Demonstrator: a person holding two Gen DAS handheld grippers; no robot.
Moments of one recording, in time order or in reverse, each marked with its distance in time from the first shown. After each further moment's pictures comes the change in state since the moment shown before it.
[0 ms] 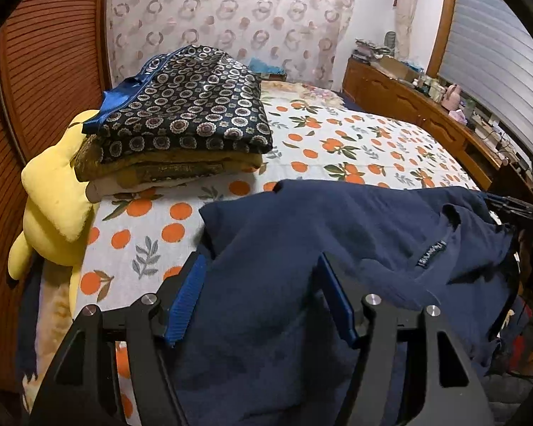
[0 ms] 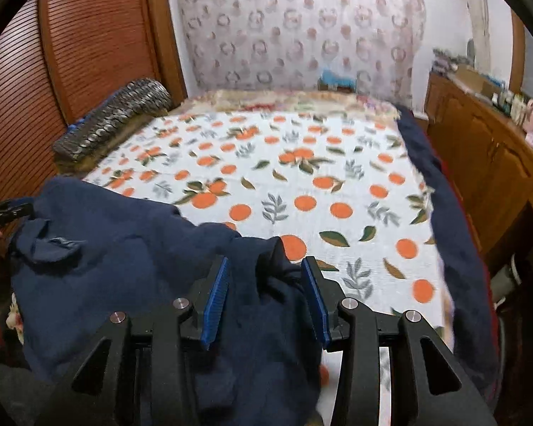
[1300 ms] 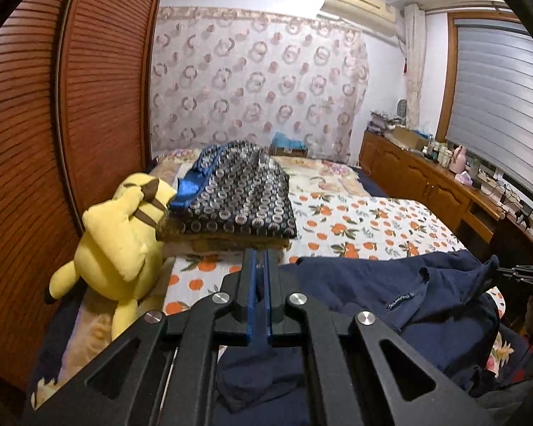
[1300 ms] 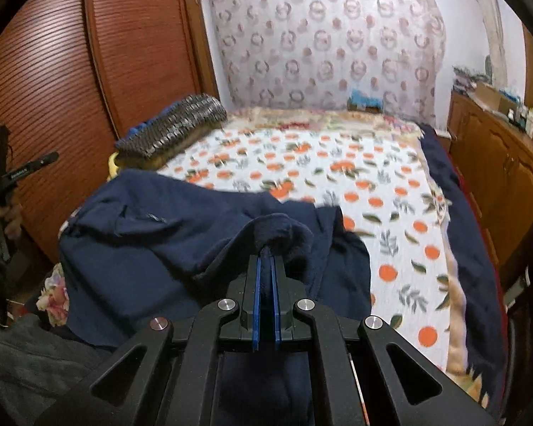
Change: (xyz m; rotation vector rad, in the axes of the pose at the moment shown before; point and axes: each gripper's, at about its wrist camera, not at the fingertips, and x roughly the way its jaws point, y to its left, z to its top) left arm -0.115 0.015 -0.004 -0.064 -0.297 0.073; right arm -0.072 0.023 -0.045 -0.038 -0.071 0.096
